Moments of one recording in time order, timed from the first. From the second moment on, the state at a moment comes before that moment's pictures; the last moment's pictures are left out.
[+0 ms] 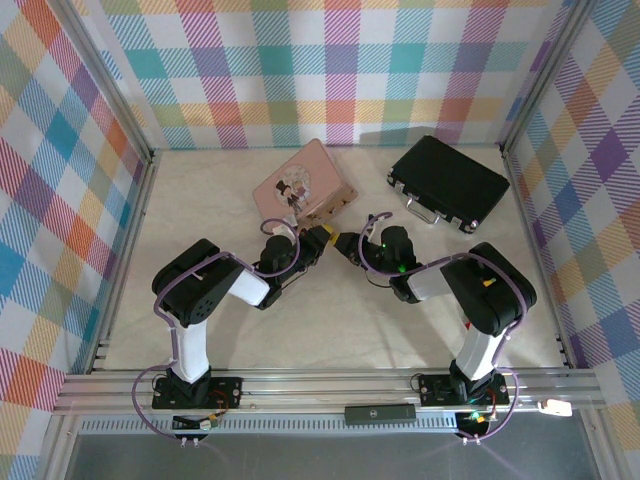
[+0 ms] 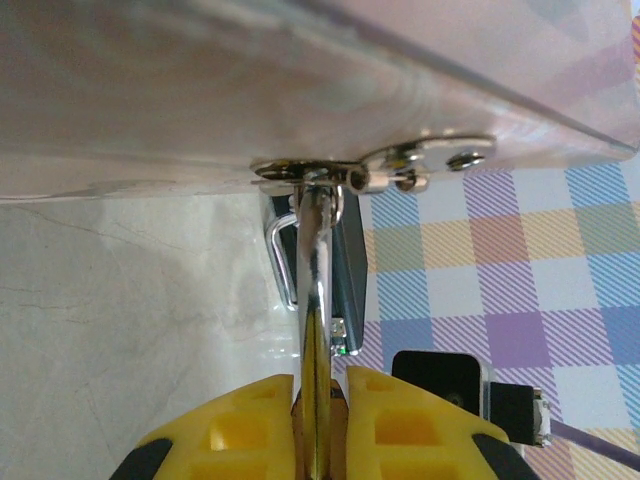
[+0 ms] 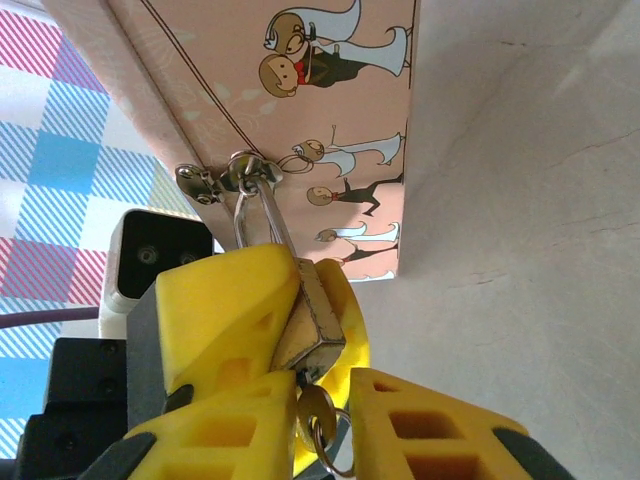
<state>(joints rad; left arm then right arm) -0.65 1.93 0.66 1.16 0.11 -1.39 0.56 1.76 0.60 0.91 -0.39 1.11</state>
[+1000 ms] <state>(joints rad) -0.65 2.06 0.74 1.36 -0.09 -1.31 0.59 1.87 0.71 1.03 -0.22 2.06</state>
